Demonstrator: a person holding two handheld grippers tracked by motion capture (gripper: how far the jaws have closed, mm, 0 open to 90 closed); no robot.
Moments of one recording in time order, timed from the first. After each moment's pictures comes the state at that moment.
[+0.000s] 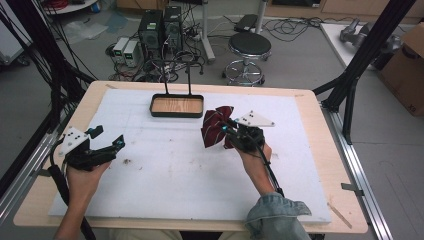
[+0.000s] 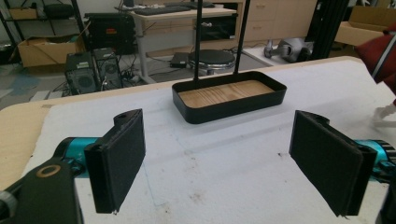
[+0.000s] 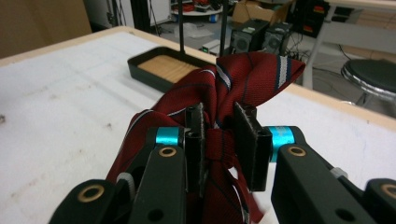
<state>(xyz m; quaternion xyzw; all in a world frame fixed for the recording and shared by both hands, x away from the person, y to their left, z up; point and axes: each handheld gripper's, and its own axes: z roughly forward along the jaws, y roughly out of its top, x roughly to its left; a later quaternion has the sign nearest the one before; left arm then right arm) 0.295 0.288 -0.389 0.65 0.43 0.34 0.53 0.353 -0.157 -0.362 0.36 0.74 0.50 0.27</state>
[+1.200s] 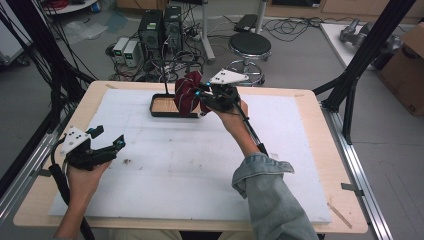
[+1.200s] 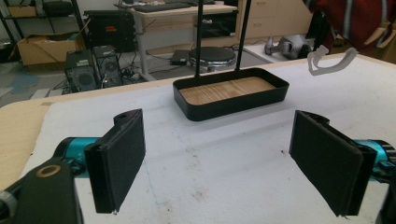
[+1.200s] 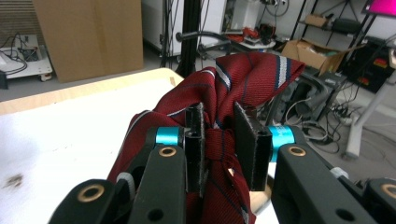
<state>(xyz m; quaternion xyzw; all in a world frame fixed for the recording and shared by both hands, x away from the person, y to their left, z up) 0.298 0.289 -0.391 0.65 0.43 0.34 0.53 0.439 -0.094 -0.306 0.25 0.76 0.55 0.24</state>
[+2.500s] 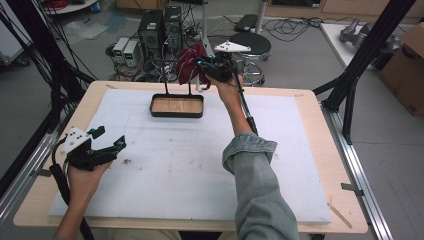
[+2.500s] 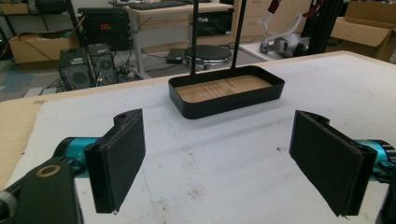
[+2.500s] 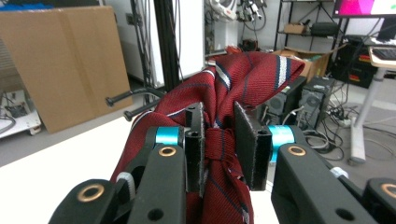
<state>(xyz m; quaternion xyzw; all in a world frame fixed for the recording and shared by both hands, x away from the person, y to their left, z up) 0.299 0.289 -0.393 0.65 0.42 0.33 0.53 0.526 -0.095 -0.286 0.31 0.71 0.59 0.23</state>
